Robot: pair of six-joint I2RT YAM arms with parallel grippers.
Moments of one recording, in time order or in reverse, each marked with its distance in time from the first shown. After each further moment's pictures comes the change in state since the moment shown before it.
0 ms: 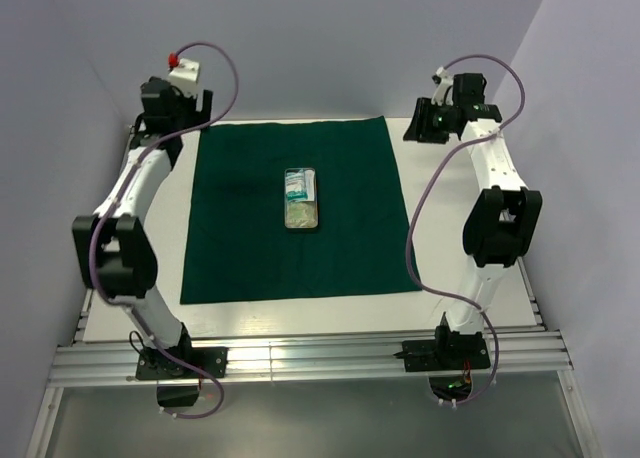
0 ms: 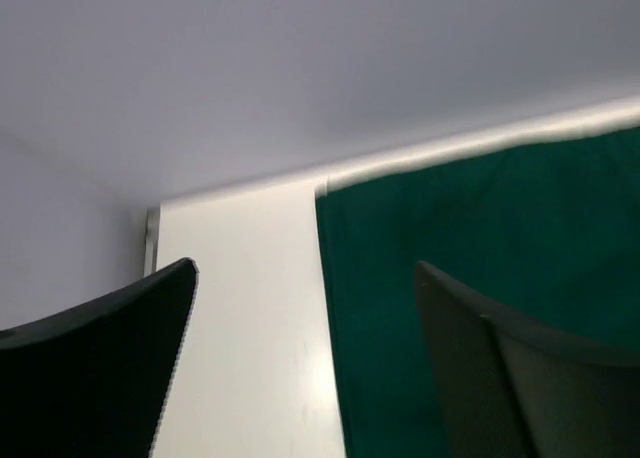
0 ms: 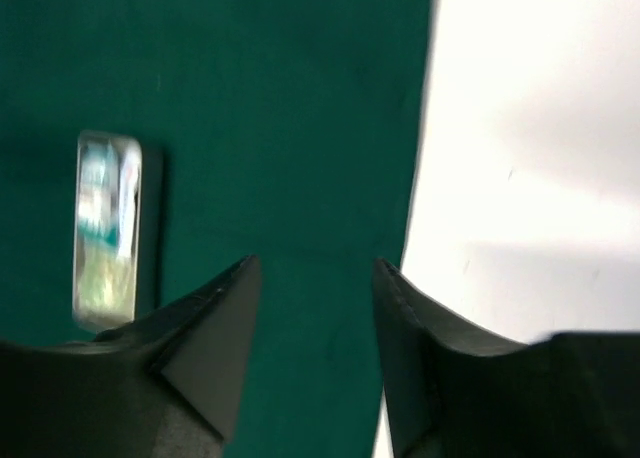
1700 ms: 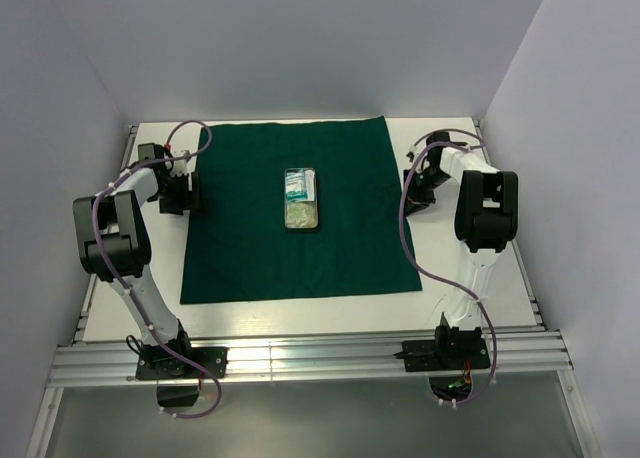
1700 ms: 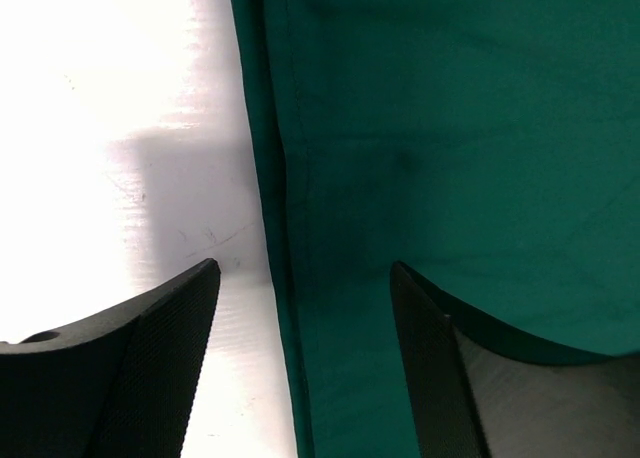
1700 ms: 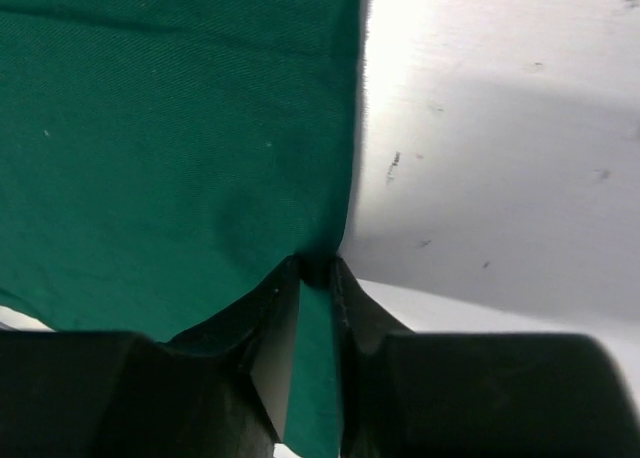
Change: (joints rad) left arm 0.226 0.095 -0.302 -0.533 0.296 -0.196; right arm 0.011 0.134 -0.351 -0.179 0.016 -0.132
